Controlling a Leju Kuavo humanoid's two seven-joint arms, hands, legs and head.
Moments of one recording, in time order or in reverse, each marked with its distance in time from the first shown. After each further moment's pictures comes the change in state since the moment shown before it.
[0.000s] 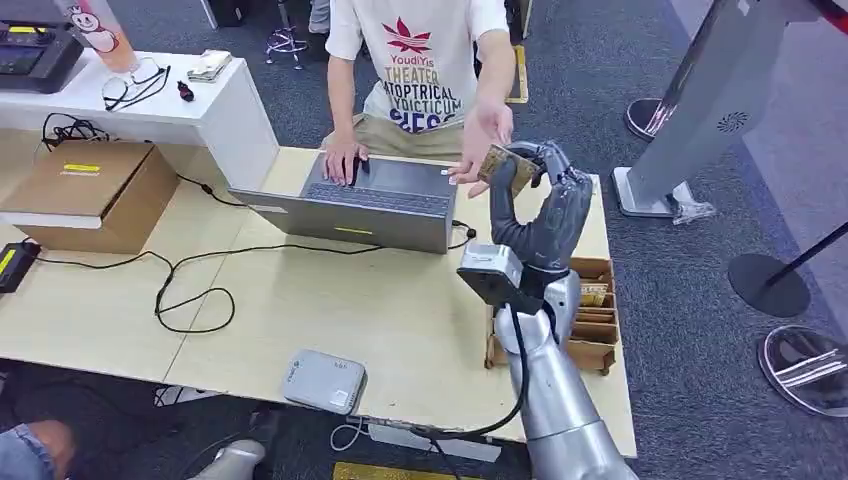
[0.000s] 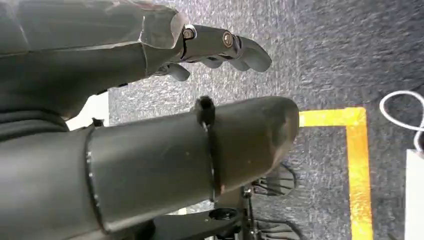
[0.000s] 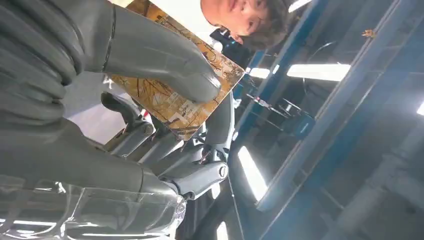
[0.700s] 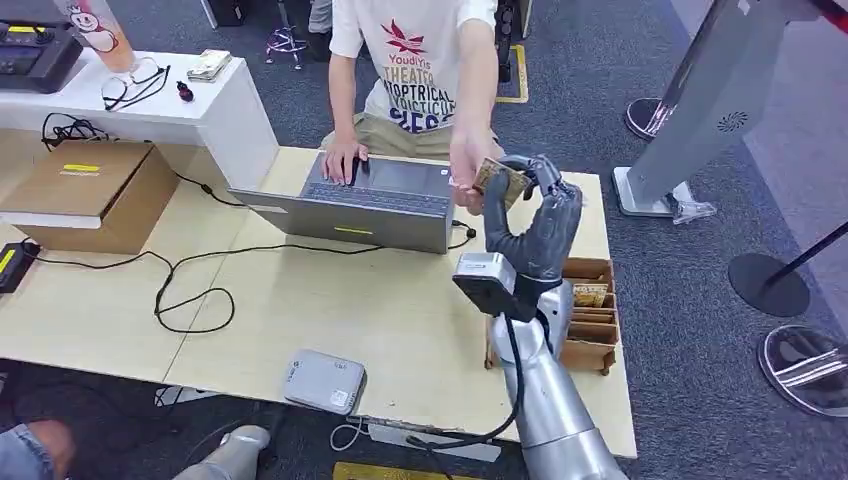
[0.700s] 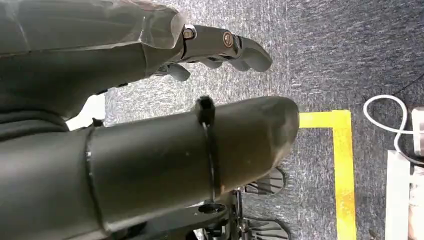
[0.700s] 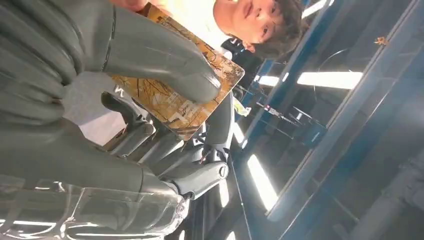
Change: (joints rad) left arm -0.032 -0.008 -0.002 0.000 0.004 0.018 0.026; right arm 0.019 0.008 0.002 0.024 -0.007 0.000 0.000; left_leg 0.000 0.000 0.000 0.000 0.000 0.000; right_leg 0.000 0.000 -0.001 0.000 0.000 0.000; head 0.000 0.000
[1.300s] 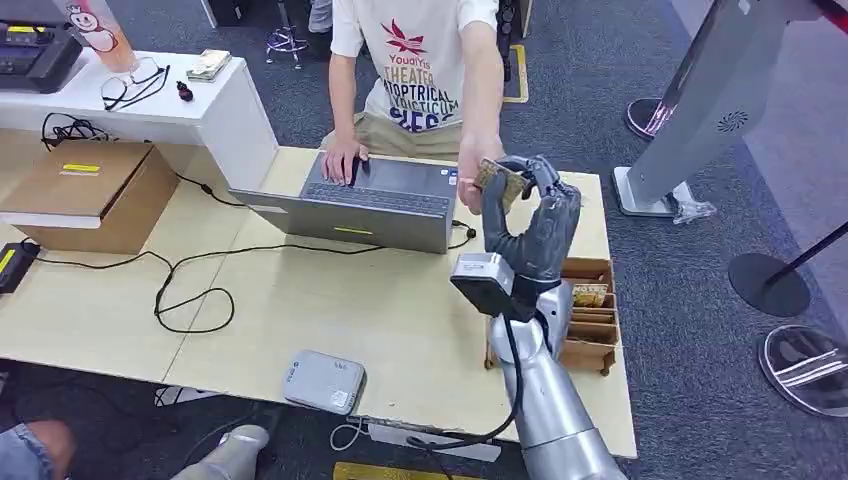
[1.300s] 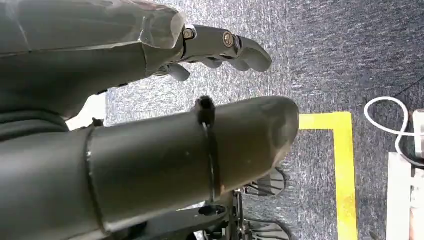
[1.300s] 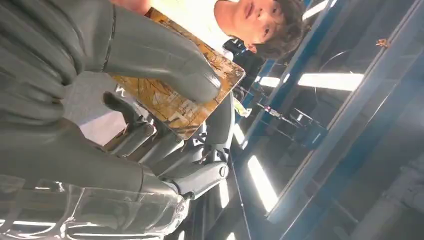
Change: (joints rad) left arm -0.001 0.001 0.000 0.000 -0.008 0.002 0.002; right arm 0.000 0.001 -0.002 0.004 0.018 0.000 0.000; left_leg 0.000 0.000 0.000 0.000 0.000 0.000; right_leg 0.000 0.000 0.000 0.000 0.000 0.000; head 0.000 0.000
